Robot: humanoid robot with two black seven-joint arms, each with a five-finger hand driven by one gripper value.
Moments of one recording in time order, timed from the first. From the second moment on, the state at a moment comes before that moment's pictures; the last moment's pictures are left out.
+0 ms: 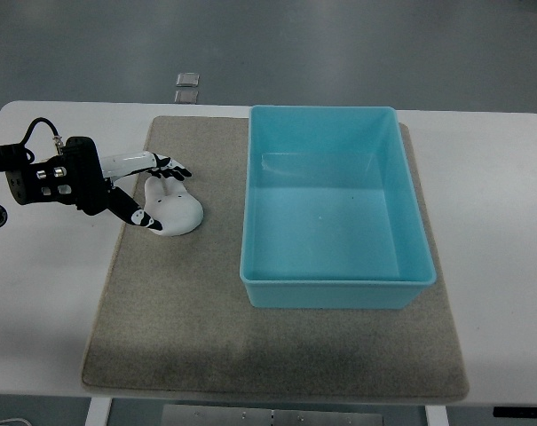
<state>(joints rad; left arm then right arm) -0.75 0.79 -0.54 -1.28 1.40 -0.27 -0.19 0.00 0.00 0.00 0.14 -0.05 0.04 0.08</state>
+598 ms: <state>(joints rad) -0.75 0.79 -0.54 -1.27 1.43 -0.28 -0.19 0.00 0.00 0.00 0.14 -0.05 0.04 0.08</state>
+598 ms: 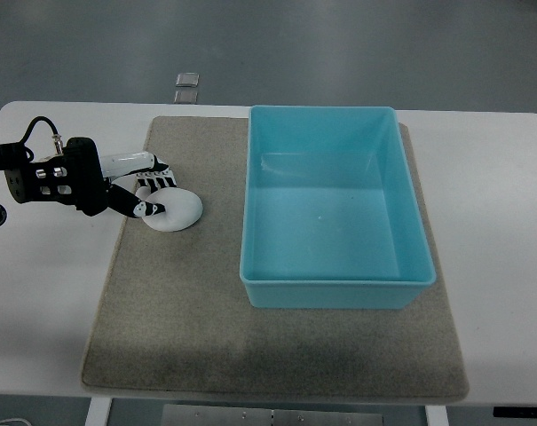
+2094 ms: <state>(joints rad) -1.07 0.75 -0.56 -1.28 1.46 -0.28 -0.20 0.00 0.00 0.00 0.14 -0.05 0.04 0.08</state>
